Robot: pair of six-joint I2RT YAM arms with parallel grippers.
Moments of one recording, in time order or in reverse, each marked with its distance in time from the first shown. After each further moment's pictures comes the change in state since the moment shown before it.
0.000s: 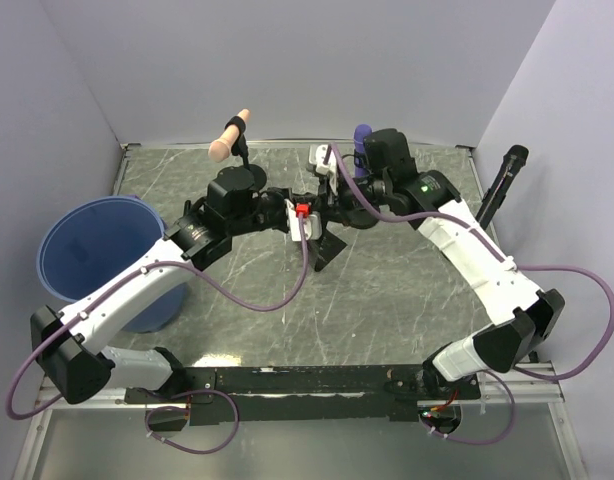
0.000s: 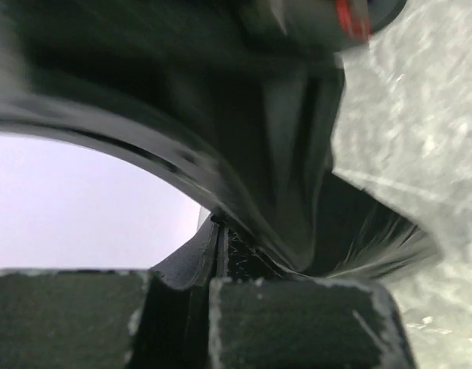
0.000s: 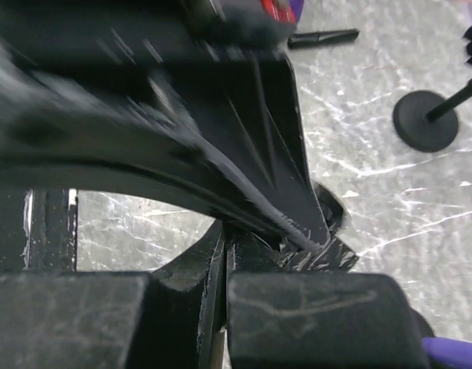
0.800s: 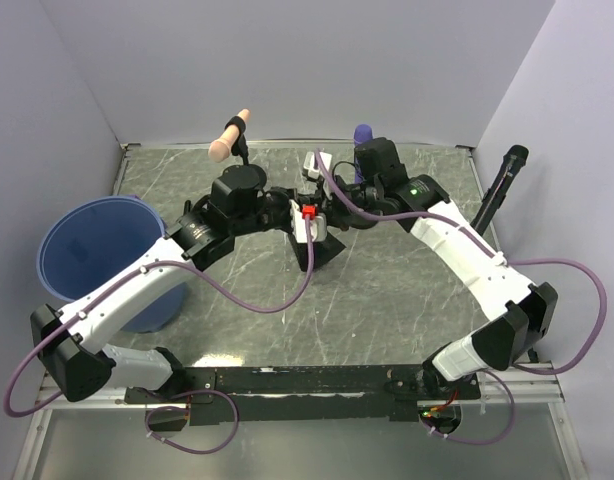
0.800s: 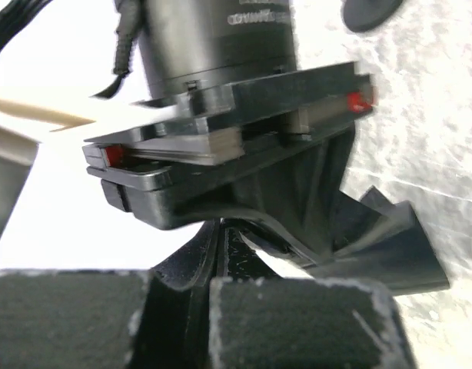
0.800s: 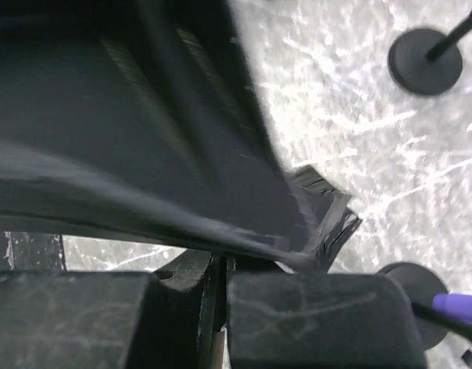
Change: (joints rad) left arm -0.029 0.018 0.052 -0.037 -0.052 0.055; right arm 0.013 0.013 -0.041 0.005 0.129 0.041
